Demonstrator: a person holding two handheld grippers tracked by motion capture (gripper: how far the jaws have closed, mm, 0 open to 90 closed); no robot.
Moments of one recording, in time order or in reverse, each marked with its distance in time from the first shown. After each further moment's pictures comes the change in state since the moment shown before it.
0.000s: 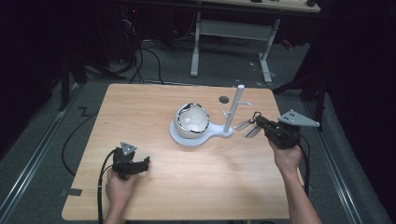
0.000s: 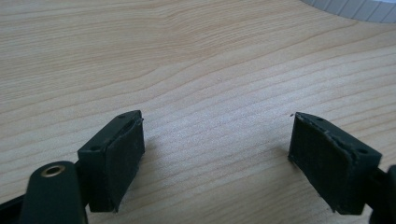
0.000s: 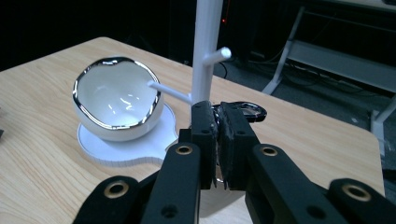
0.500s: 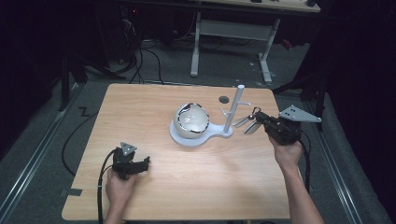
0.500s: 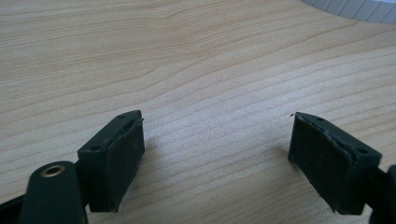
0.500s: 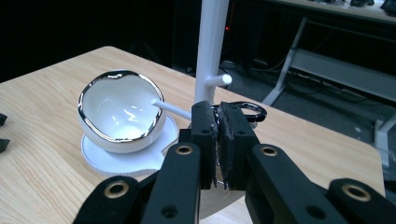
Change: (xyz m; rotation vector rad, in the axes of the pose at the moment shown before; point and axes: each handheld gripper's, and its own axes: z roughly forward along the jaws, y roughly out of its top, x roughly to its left) left arm 0.000 0.000 0.000 0.000 0.000 0.000; right arm -0.001 0.013 0.000 -0.025 0.016 -0.008
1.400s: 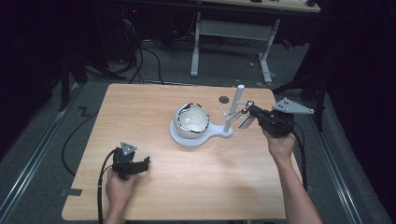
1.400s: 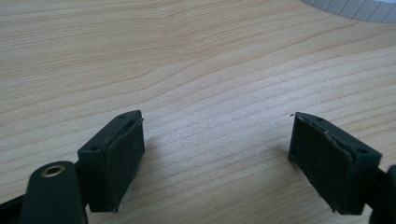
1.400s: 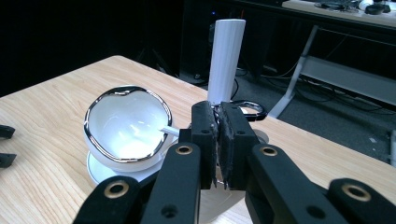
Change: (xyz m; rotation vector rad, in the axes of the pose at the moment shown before) left arm 0.000 0.000 0.000 0.000 0.000 0.000; right arm 0.001 0.013 0.021 -0.017 0.041 0.002
